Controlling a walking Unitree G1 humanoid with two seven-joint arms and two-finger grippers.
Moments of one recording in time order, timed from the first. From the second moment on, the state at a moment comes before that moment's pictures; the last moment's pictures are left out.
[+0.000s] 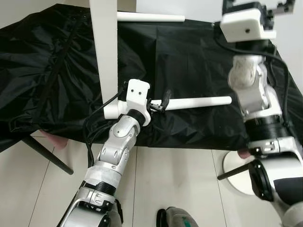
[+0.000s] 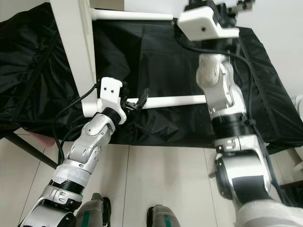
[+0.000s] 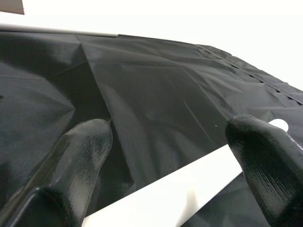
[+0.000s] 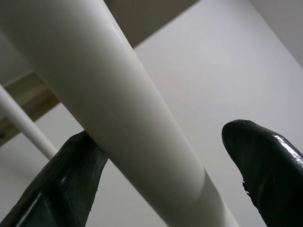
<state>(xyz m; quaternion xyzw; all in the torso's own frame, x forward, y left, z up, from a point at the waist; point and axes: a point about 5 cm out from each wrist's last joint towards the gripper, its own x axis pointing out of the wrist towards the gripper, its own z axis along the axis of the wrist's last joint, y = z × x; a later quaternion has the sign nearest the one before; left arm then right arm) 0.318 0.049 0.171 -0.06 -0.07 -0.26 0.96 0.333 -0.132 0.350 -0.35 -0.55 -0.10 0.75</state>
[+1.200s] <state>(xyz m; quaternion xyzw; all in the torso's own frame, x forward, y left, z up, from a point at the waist) 0.330 0.052 0.180 -0.07 -0.08 -0.25 0.96 0.318 -0.148 0.402 -0.58 -0.38 0.09 0.71</state>
